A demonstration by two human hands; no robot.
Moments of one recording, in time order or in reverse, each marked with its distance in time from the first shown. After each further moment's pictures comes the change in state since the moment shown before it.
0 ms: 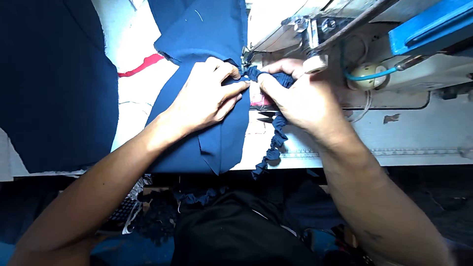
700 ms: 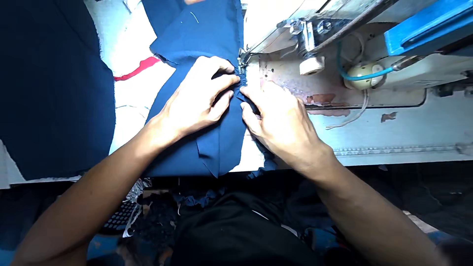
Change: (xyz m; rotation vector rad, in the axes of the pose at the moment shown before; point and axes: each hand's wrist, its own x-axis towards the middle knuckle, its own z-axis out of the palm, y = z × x) left_hand -0.002 0.002 -0.012 -0.148 0.081 -0.081; right_hand -0.045 -0.017 0.018 -0.336 -0.019 -0.331
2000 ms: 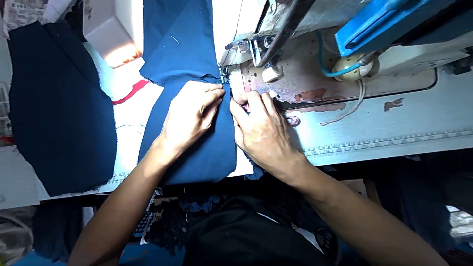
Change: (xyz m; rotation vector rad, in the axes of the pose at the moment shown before) left_hand 0.001 0.017 0.011 0.035 0.092 -0.051; right_hand -0.011 0.004 0.029 -0.066 0.155 0.002
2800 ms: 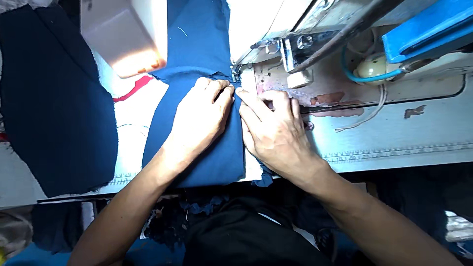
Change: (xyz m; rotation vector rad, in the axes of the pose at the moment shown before) left_hand 0.005 0.008 0.005 0.258 -0.098 -0.022; right_hand 0.008 0.006 -0.005 -0.088 -0.078 -0.112
